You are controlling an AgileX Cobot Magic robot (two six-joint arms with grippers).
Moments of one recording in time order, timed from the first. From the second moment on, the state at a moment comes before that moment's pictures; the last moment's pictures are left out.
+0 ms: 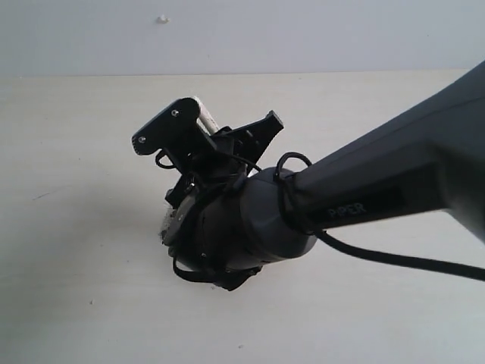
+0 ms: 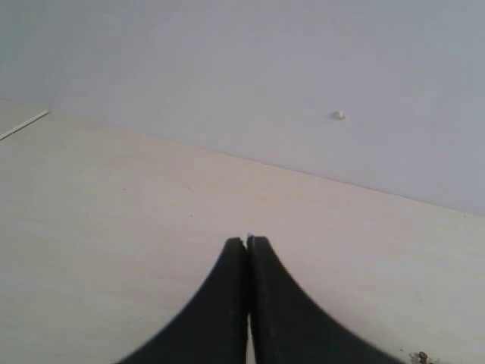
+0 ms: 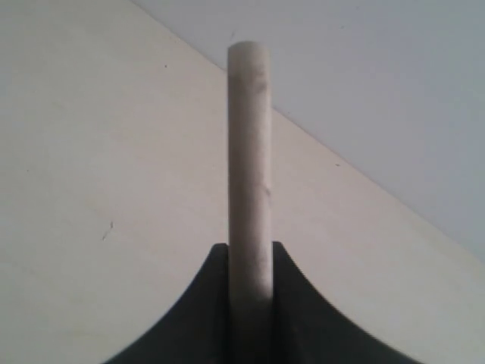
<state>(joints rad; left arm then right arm) -0.03 0.01 0.00 0.10 0.19 -0.38 1.06 2.12 -1.15 -1.73 0.99 1.77</state>
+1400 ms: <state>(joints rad) -0.03 0.01 0.00 0.10 0.19 -0.38 1.16 2.01 -1.11 -1.72 0.78 1.80</state>
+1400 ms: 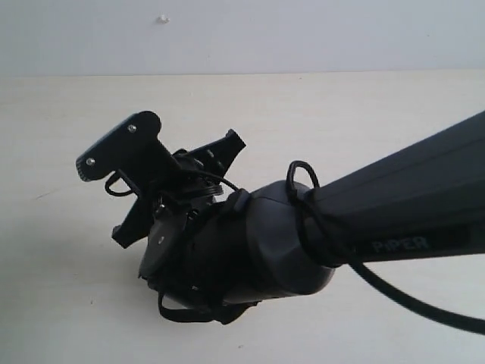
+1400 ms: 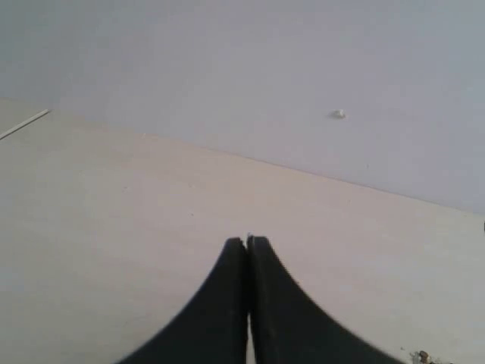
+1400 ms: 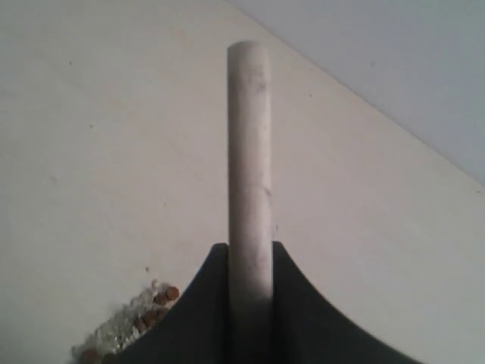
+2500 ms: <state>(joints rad) -0.03 0.01 0.00 0.10 0.19 -0.38 0.46 1.82 -1.06 0.19 0.40 -0.02</state>
